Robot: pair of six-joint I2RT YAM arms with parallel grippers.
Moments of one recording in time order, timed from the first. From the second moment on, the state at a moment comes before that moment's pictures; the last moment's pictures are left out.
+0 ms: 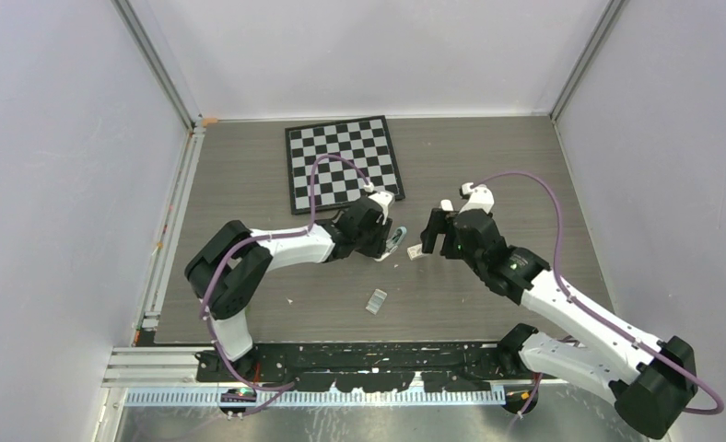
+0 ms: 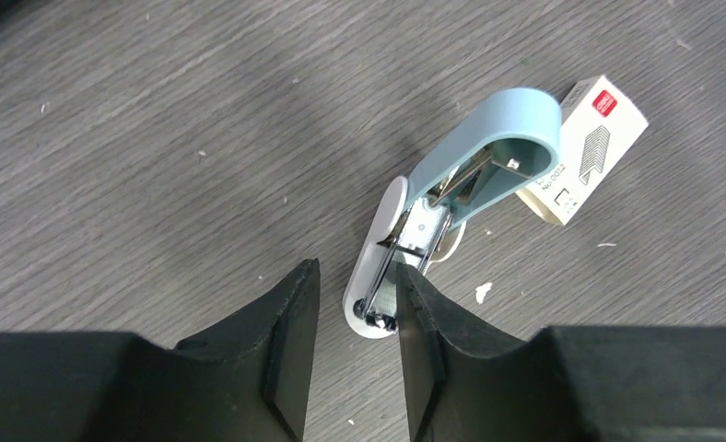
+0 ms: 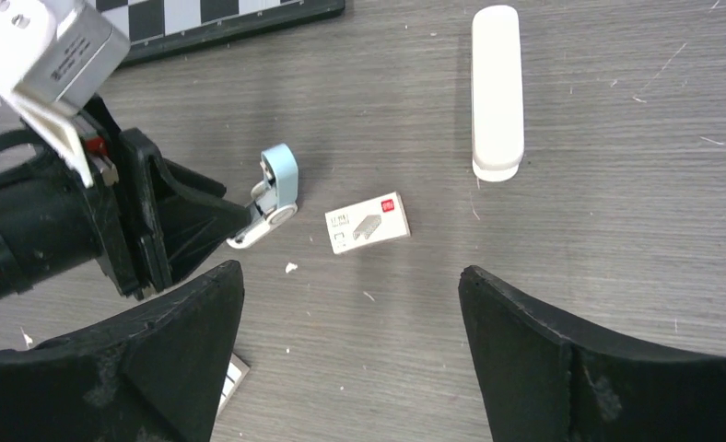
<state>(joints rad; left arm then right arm) -0.82 1.77 1.02 -0.03 -0.07 -0.32 0.69 0.90 0.69 -0.39 0.37 0.56</state>
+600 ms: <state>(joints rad) -0.82 1.74 1.01 -0.03 -0.08 -0.37 0.54 1.04 0.73 -0.28 0.17 0.56</state>
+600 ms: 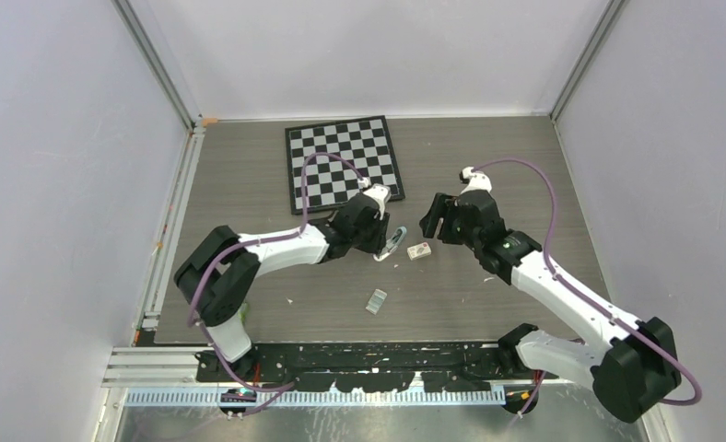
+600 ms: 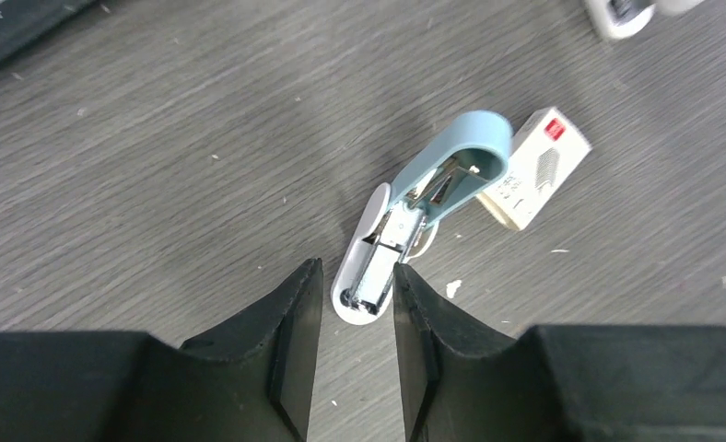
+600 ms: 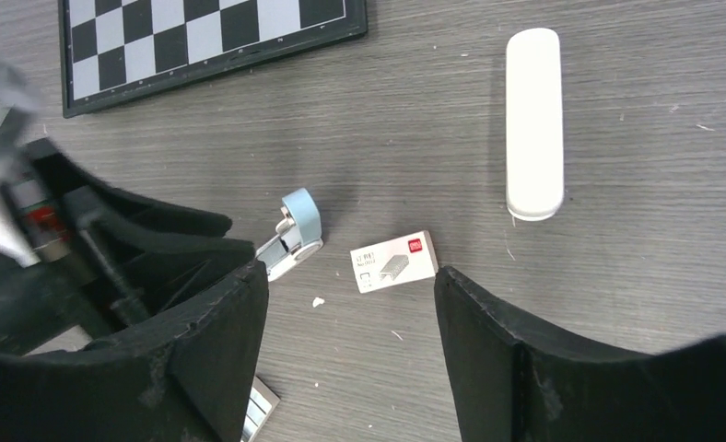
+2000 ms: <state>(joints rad) -0.80 1.68 0.85 0.09 -0.01 -0.55 0.37 1.67 0.98 -0.20 -0.42 0.44</state>
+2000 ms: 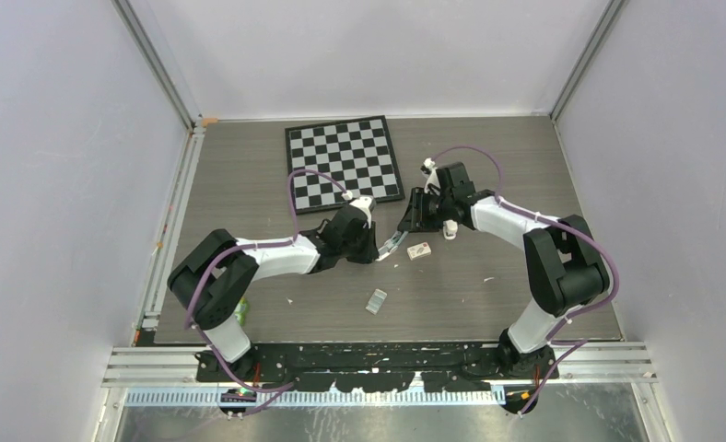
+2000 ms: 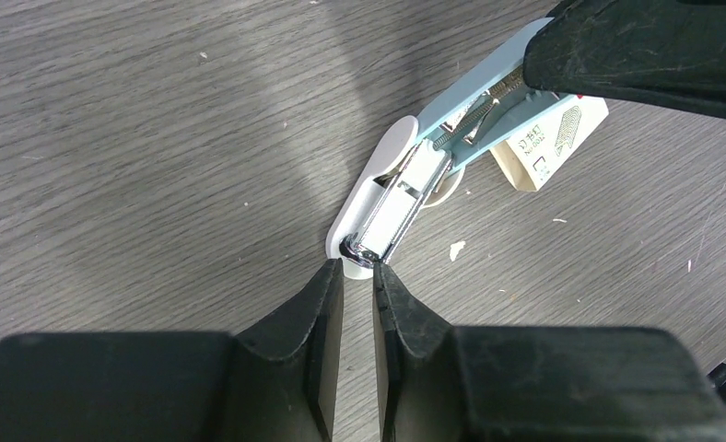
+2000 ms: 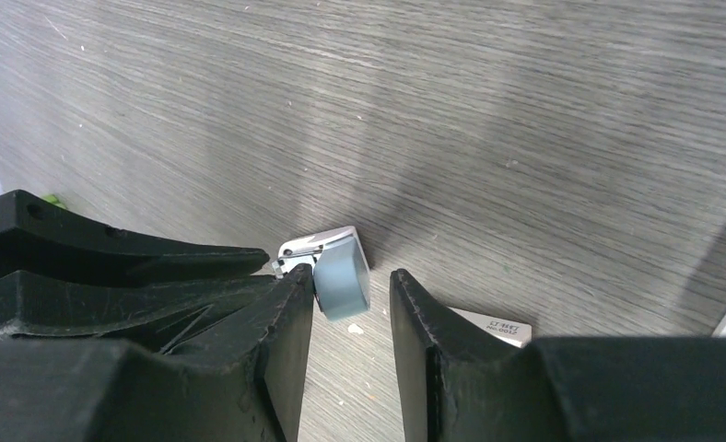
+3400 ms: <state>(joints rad) -0.80 1.69 0.85 0.12 0.01 -0.55 0.49 1.59 0.92 -0.19 -0.47 0.48</state>
